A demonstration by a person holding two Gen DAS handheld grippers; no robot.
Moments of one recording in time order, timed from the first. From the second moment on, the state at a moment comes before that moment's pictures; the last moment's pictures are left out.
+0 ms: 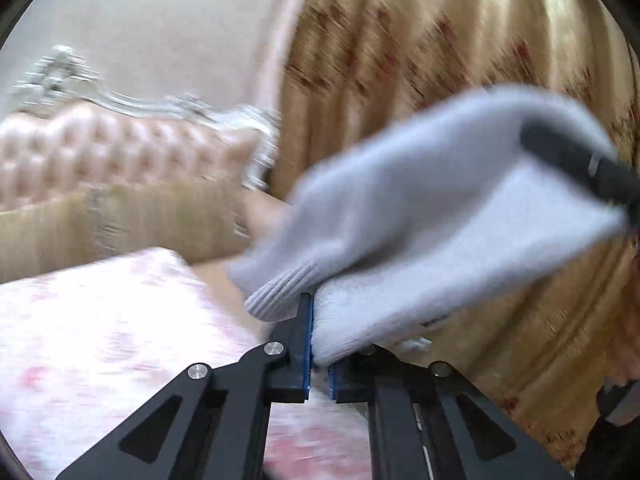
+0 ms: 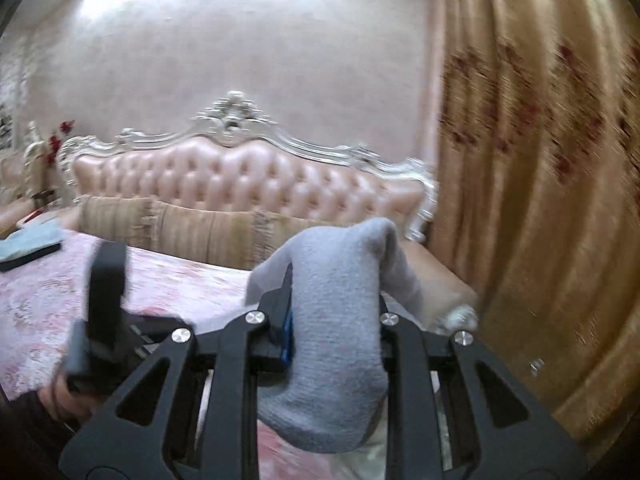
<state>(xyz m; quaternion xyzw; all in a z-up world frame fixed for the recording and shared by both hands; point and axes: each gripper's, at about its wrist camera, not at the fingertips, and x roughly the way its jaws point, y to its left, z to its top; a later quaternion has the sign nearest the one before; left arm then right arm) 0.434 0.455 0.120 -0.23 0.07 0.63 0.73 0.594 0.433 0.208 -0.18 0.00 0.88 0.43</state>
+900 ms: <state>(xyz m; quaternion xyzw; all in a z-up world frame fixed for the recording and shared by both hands) 0.245 0.128 -0.045 -0.36 0.13 0.79 0.48 0.434 0.316 -0.074 -0.40 0.07 0.91 0.08</state>
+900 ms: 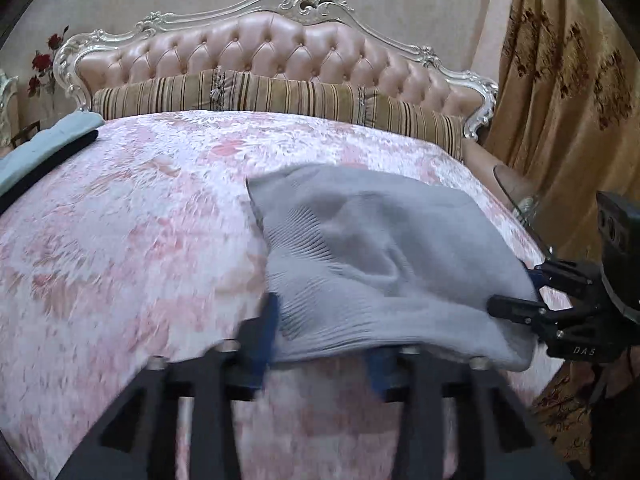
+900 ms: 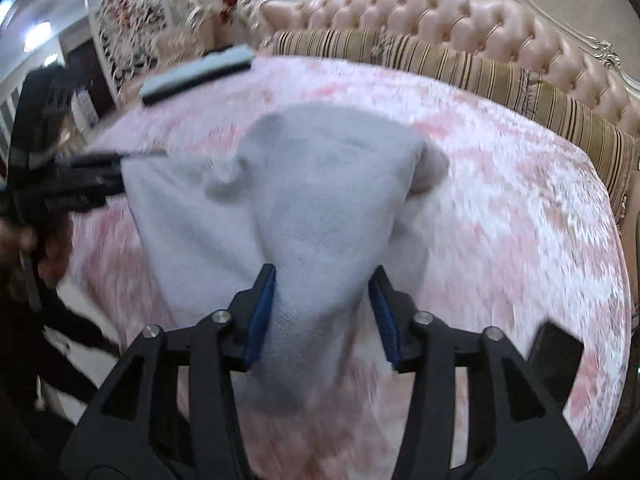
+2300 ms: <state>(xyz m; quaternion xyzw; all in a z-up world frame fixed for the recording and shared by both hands) 0.117 0.248 -0.055 -0.43 -0.01 0.71 0.55 0.408 0.369 -0.065 -0.38 0.08 0.90 0.21</state>
